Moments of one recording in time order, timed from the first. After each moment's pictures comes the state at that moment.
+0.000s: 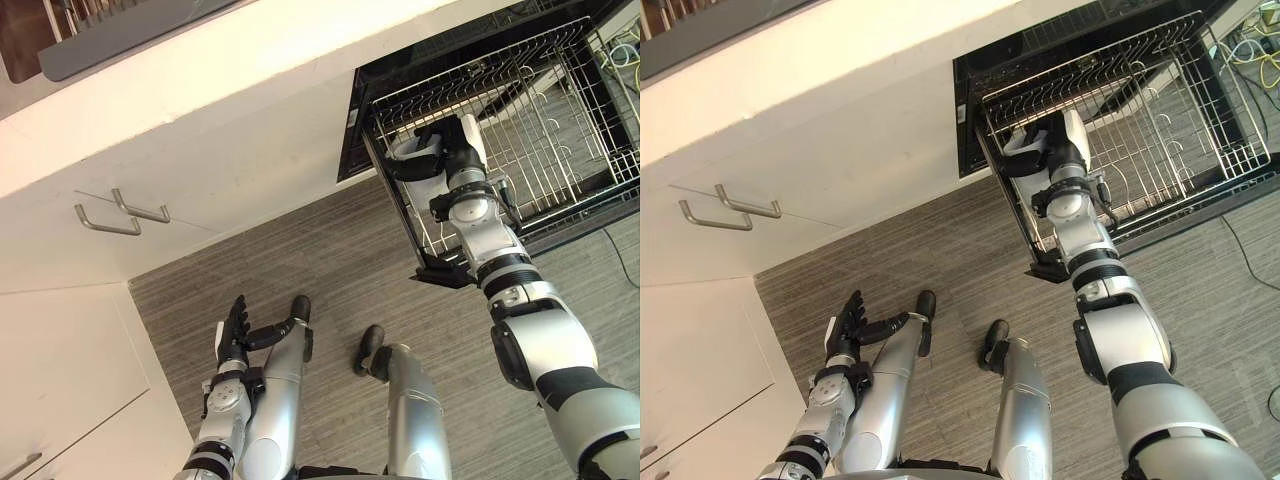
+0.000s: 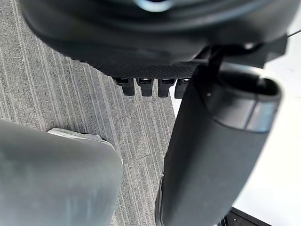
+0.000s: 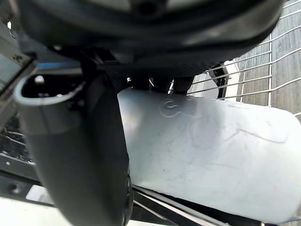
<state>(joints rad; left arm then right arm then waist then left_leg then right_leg) -0.10 0.07 -0.01 0.75 -0.24 -0.27 0.18 -1.03 -0.38 0.16 0.97 -0.19 0.00 -0.21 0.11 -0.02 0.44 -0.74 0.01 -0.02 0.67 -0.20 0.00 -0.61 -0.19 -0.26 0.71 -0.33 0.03</state>
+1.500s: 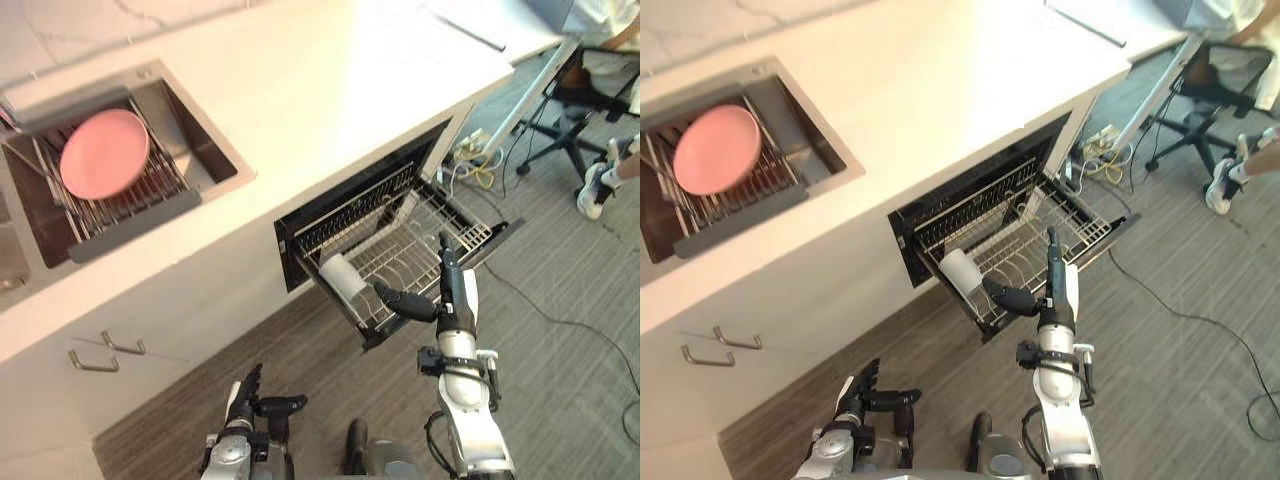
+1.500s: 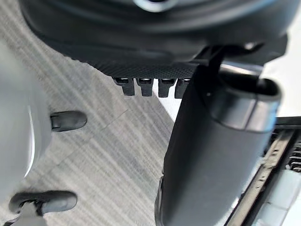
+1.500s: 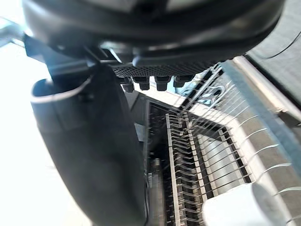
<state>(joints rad) 0.05 0.10 -0.13 0.94 -0.08 -0.19 0.14 0.18 0.01 0.01 -0.04 -0.19 -0.12 -0.21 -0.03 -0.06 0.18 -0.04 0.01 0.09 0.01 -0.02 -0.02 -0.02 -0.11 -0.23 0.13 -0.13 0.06</state>
